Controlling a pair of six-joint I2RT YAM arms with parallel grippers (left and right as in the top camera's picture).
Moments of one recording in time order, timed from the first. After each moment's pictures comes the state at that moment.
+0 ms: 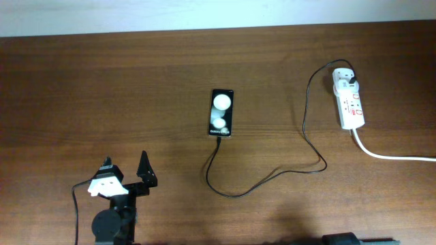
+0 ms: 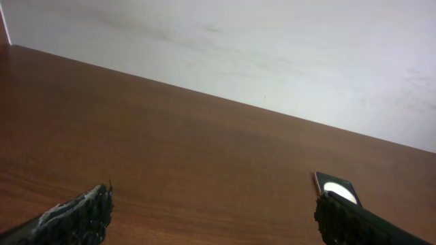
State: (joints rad) left arm -0.03 0.01 0.01 -0.07 -0.07 -0.24; right arm 0.05 0.01 1.15 -0.41 0.09 0.01
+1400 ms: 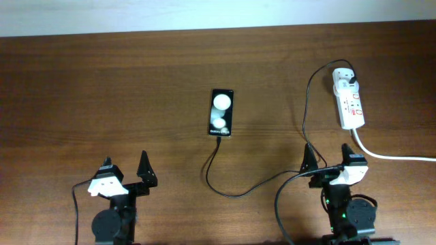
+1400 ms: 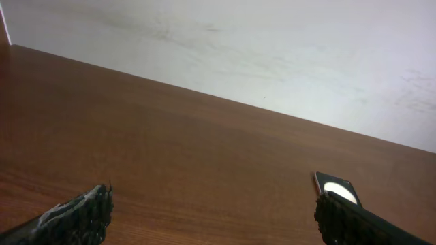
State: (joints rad) left arm -0.03 0.01 0.01 -0.07 -0.07 -0.24; right arm 0.05 0.02 0.01 -0.07 0.06 0.15
